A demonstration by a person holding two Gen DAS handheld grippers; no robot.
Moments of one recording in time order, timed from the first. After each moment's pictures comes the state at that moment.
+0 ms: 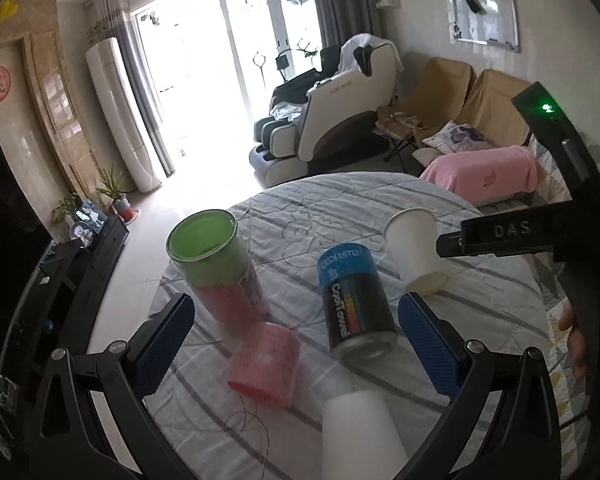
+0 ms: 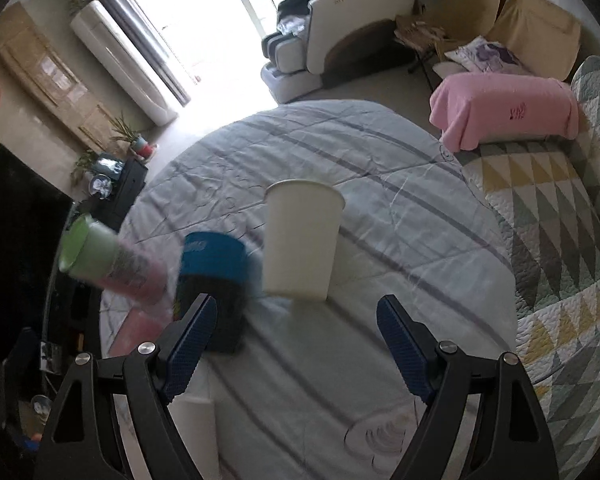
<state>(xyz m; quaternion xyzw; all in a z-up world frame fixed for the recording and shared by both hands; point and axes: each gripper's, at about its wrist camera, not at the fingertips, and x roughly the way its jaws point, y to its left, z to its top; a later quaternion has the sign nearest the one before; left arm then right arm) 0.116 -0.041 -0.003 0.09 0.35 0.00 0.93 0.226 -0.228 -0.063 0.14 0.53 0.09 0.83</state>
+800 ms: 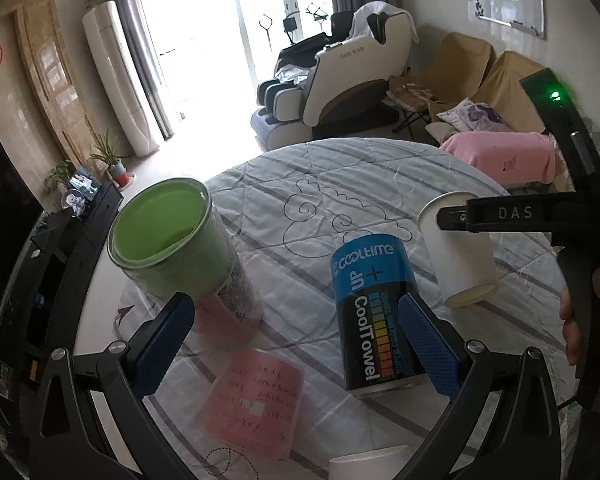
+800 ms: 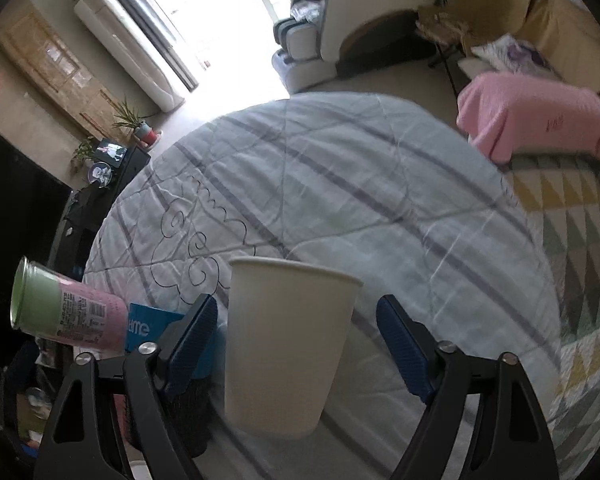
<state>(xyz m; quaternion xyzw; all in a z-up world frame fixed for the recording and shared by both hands) 0.183 -0.028 -0.049 0.07 0.41 0.01 0.91 0.291 -0.223 -0.100 0.11 0.52 0.12 0.84</state>
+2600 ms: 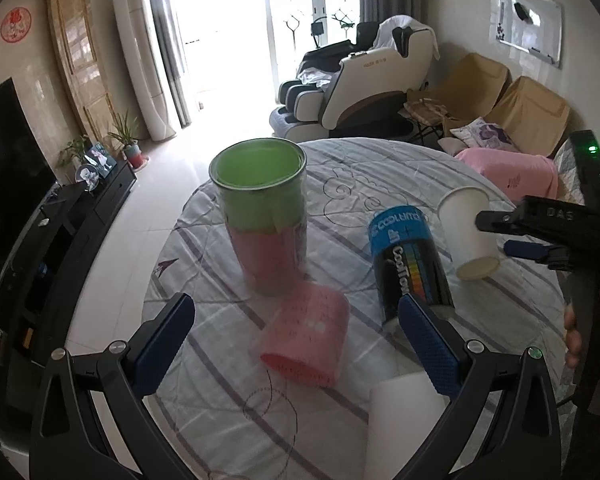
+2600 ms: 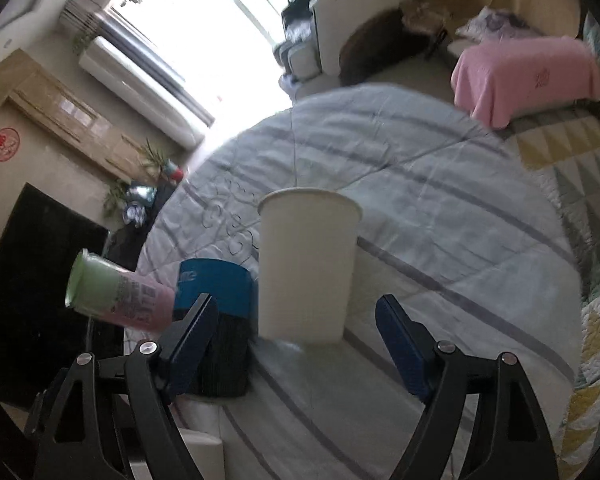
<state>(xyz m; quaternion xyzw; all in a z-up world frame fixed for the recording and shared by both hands) 0.129 0.020 -0.037 0.02 0.40 0.03 0.92 0.243 -0.241 -0.108 0.24 0.50 0.15 0.82</state>
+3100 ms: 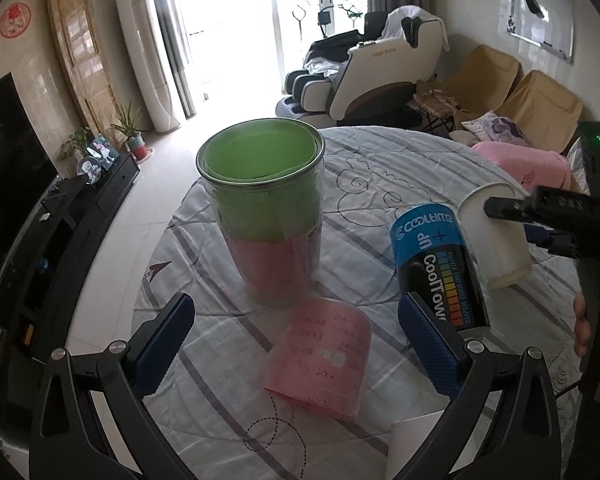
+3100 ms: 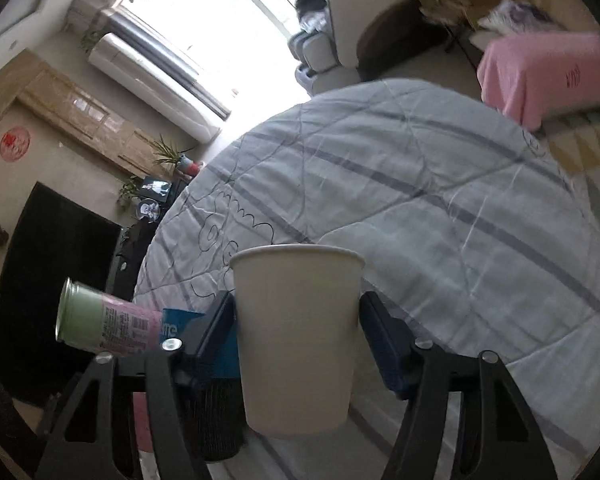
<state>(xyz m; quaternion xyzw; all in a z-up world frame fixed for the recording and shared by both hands) 0.158 0.026 -0.063 0.03 0.41 0.04 0.91 0.276 -0.240 -0.125 0.24 0.48 0.19 0.82</state>
